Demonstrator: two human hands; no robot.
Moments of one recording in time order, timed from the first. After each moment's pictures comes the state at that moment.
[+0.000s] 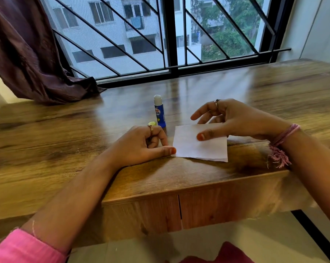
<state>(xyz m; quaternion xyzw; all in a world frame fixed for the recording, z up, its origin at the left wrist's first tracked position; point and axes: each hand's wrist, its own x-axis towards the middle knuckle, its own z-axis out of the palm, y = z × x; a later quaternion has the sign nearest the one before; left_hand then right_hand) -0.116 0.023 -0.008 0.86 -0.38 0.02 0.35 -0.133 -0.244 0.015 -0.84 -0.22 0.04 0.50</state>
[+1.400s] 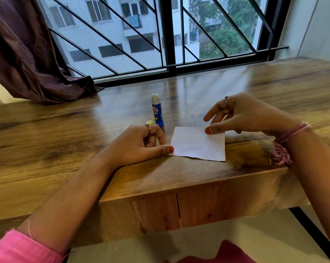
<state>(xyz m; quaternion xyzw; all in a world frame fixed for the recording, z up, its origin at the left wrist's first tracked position) -0.114 0.024 -0.010 0.86 -0.38 0.01 0.35 -0.135 -0.260 0.020 -0.88 -0.16 0.01 0.45</state>
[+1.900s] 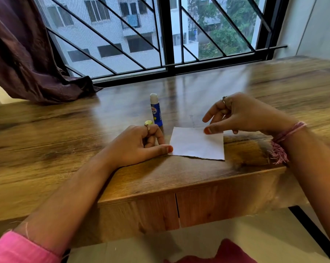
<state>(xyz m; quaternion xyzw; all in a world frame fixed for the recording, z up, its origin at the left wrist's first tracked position) -0.115 0.023 -0.009 0.86 -0.38 0.02 0.34 -0.134 -0.259 0.019 -0.89 -0.16 0.00 0.43</state>
